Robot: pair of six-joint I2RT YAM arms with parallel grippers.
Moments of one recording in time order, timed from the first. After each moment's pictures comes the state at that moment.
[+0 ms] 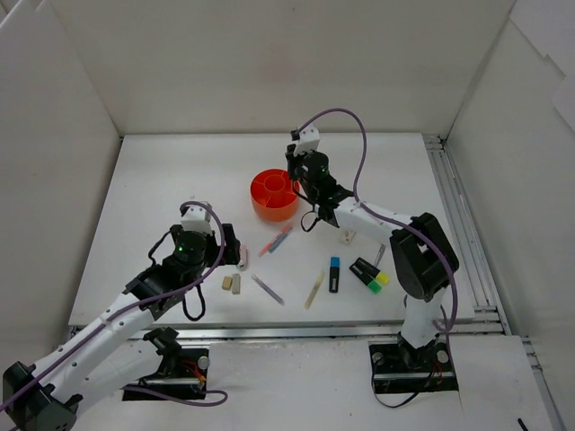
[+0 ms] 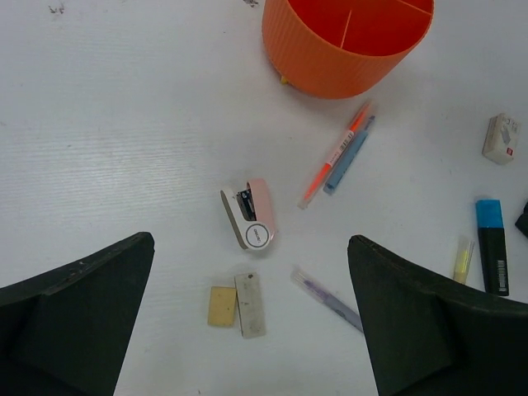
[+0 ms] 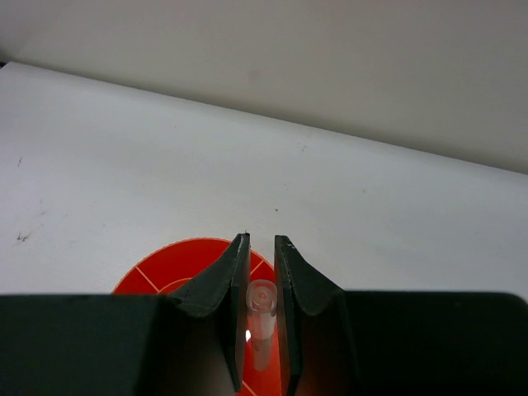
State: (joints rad) left arm -0.66 0.80 0.65 -0.35 -0.37 -0.45; right arm 0.61 1.84 1.27 0.48 0.28 0.06
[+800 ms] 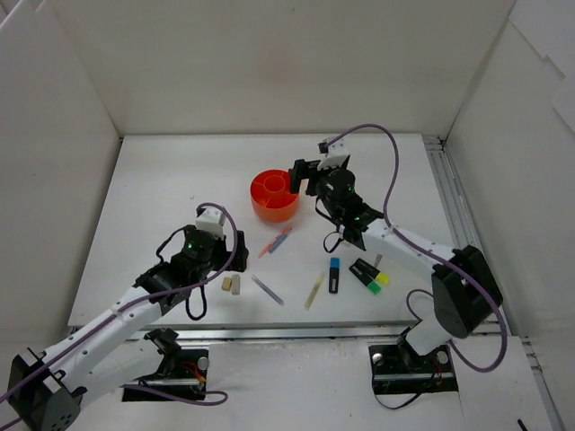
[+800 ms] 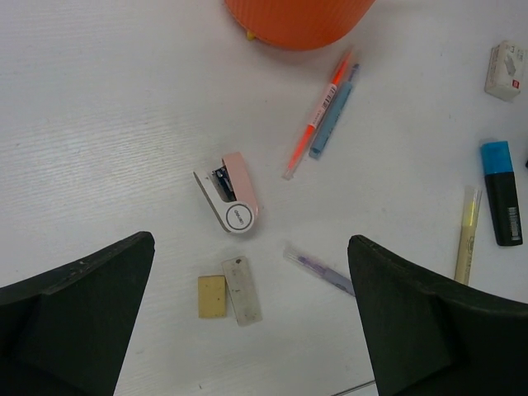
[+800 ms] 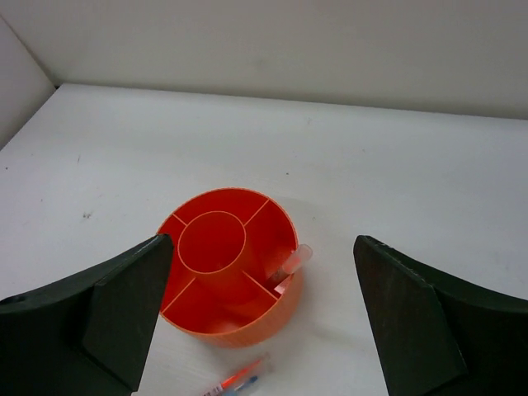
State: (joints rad) left arm -0.66 0.87 0.63 -0.32 -0.25 -0.40; right arm 0.61 1.59 1.00 0.49 0.25 0.19
